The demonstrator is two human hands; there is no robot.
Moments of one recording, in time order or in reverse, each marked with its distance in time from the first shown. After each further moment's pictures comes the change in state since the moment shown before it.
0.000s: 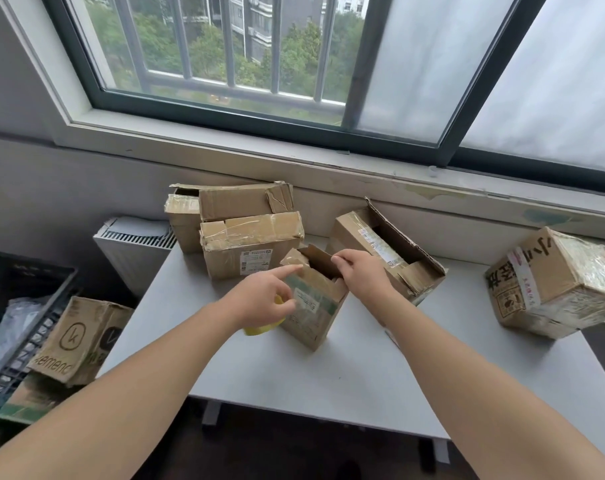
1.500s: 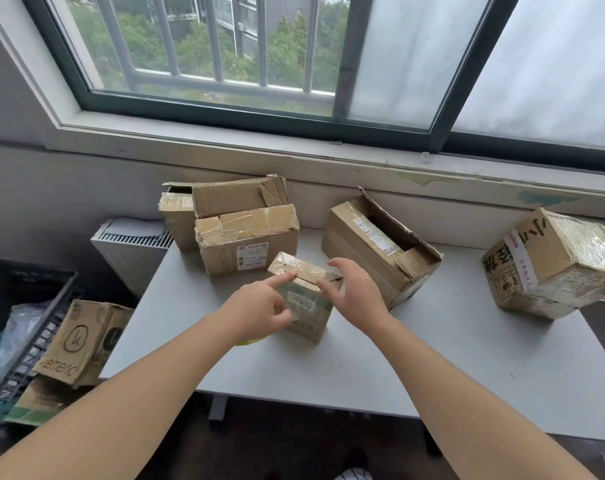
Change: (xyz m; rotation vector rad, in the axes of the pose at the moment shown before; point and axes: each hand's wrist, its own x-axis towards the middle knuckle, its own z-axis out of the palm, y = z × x) left_hand -0.021 0.004 0.020 0.190 -0.051 -0.074; right_hand -0.046 0.025 0.029 -0.072 0.046 -0.148
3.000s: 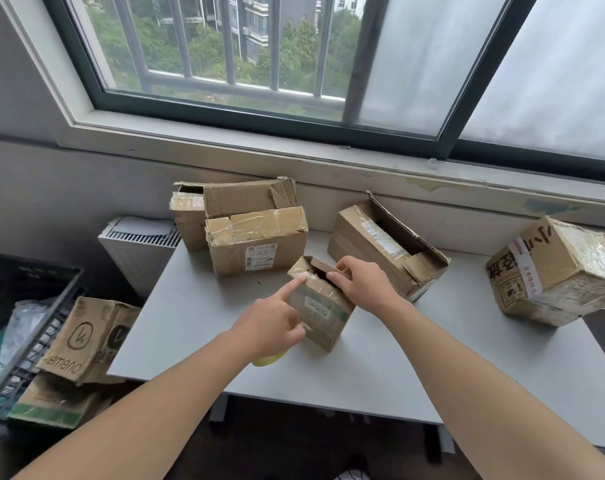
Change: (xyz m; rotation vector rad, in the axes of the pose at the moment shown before) left_hand -0.024 0.019 0.009 0.066 0.023 -0.025; right_hand 0.021 -0.022 -0.024 -0.133 -0.168 0.133
